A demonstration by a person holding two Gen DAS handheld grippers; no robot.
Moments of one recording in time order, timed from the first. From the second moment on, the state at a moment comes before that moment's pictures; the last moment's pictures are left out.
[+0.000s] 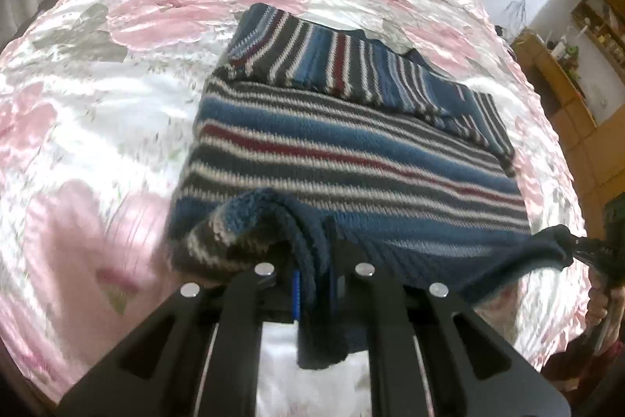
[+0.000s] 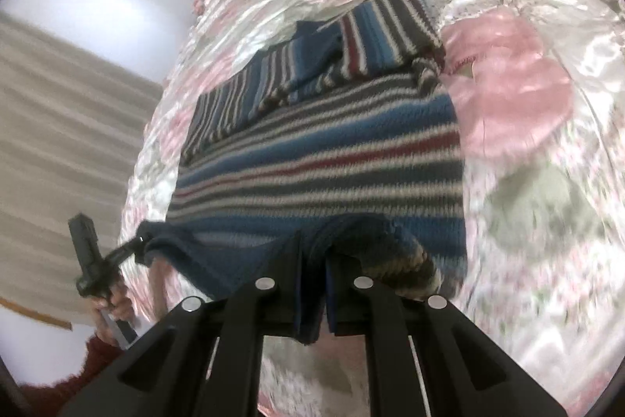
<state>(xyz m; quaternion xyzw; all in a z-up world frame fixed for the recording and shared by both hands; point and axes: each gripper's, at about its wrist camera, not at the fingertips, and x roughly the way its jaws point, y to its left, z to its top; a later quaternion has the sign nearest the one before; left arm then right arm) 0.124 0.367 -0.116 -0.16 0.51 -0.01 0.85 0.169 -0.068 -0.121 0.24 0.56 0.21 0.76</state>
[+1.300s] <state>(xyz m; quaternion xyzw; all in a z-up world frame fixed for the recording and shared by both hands) 0.212 0.364 -0.128 0.02 0.53 -0.02 0.85 0.247 -0.068 -0.137 0.14 0.59 0.21 0.76</state>
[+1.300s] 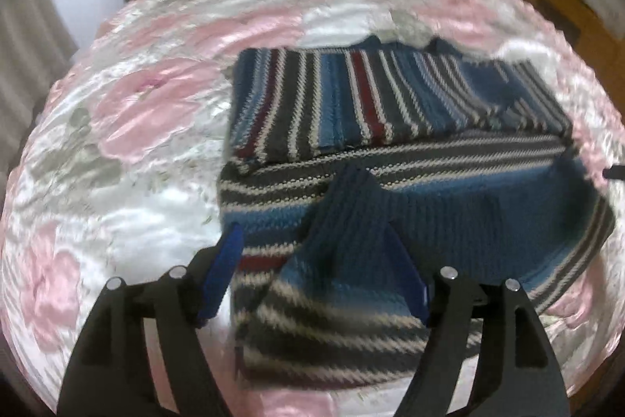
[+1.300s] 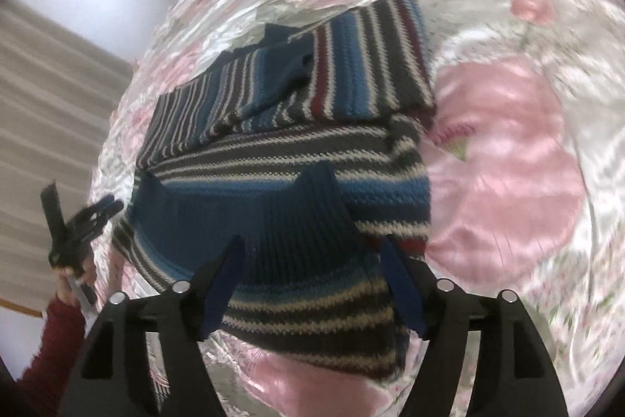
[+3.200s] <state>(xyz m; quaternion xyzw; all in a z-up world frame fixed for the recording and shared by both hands) 0.207 0.347 -0.090 -0.01 0.50 -0.09 0.86 0.251 -0.042 -0.108 0.06 0.55 0.25 0.79</state>
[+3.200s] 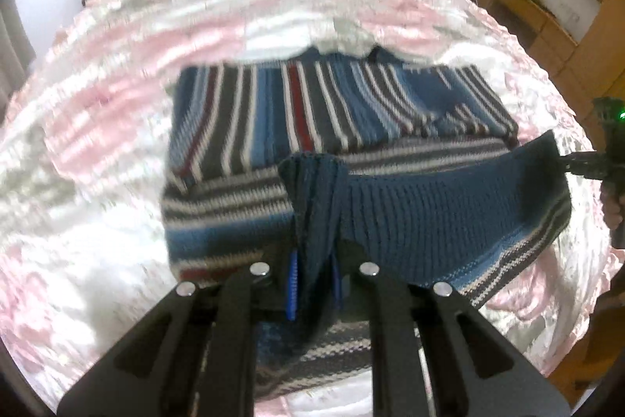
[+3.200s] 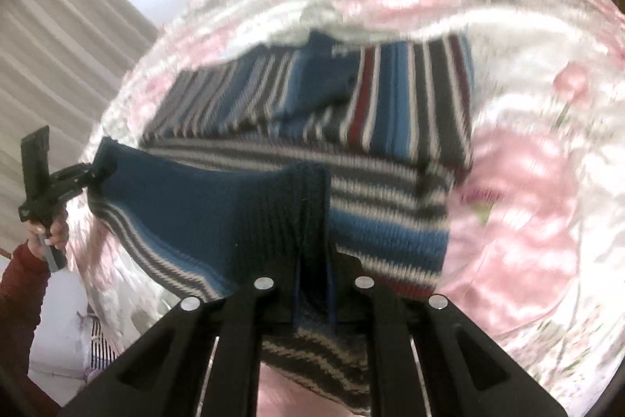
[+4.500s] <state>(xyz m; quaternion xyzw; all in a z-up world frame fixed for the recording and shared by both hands) 0.434 0.344 -0.177 0.01 0.50 0.06 0.86 0.475 -0.011 -0.185 0.04 0.56 0.07 0.83</state>
